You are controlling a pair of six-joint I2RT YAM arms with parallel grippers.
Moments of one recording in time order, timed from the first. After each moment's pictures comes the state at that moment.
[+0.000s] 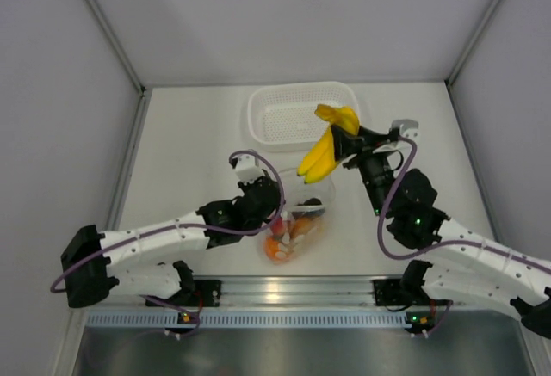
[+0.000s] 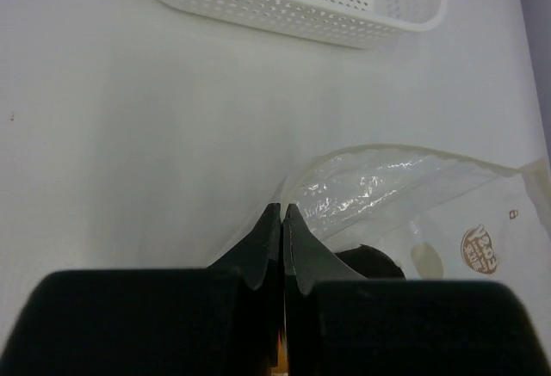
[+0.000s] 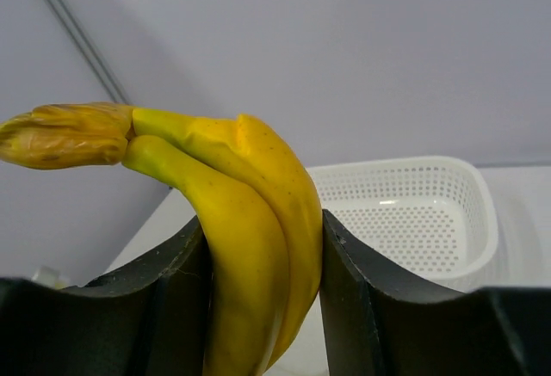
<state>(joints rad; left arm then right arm) -1.12 1.21 0.81 -0.16 -0.76 -0.98 1.01 0.81 0.65 0.50 0.67 0.12</state>
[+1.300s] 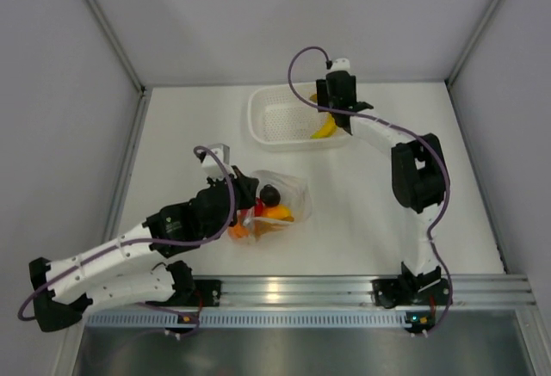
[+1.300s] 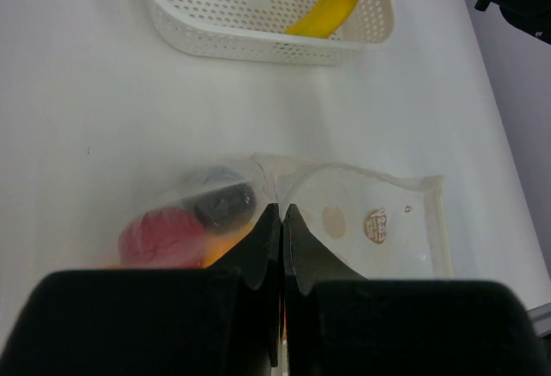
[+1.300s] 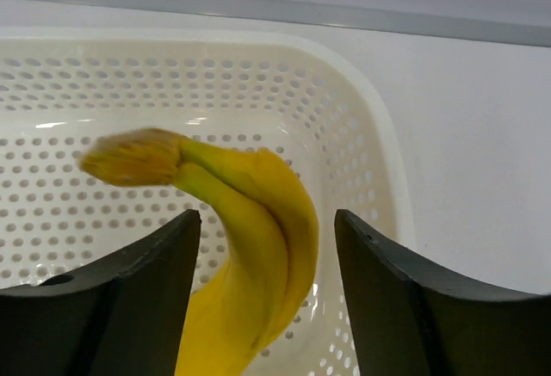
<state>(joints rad) -1.10 0.84 0.85 -0.44 -0.71 -0.81 0.41 2.08 1.63 -0.04 0.38 0.09</state>
